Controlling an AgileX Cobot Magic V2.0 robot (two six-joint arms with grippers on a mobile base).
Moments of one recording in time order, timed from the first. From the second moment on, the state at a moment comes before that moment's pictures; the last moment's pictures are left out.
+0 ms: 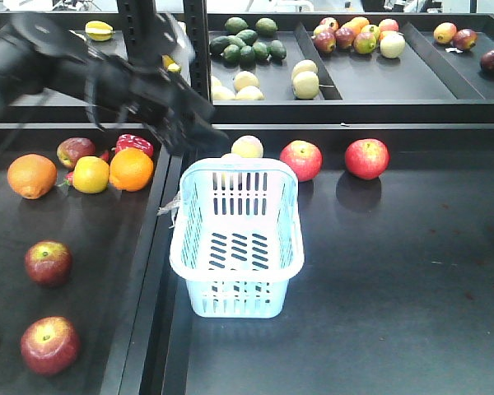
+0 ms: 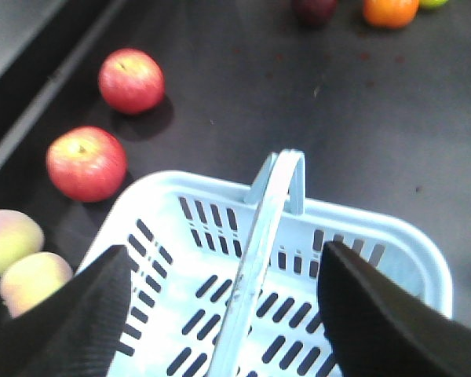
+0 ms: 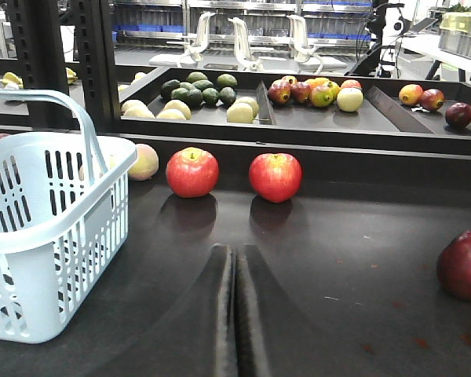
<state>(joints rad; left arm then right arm) -0.24 2.06 -1.95 -0.89 1.07 1.33 0.10 -0.01 0.03 -0.13 0.16 0.10</state>
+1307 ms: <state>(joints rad) -0.27 2.23 -1.96 -0.78 1.12 1.24 0.10 -0.01 0.03 -0.13 0.16 0.10</state>
